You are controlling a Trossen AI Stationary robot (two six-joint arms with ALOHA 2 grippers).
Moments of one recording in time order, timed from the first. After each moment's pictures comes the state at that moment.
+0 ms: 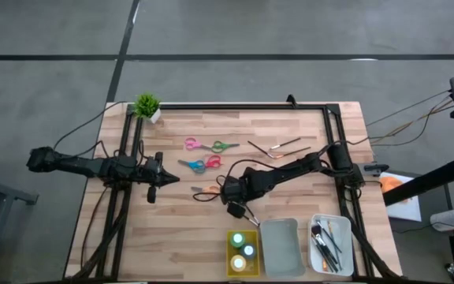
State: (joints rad) left arm -0.12 0.27 0.00 0.02 -0.06 -0.26; right arm 0.18 2.11 1.52 -0.76 0.21 0.64
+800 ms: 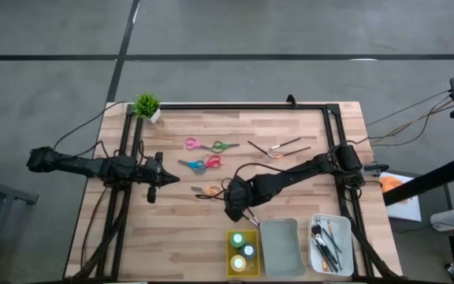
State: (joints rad) left arm -0.12 0.27 0.00 0.02 -0.06 -0.26; right arm 0.24 2.05 1.50 -0.77 0.18 1.00
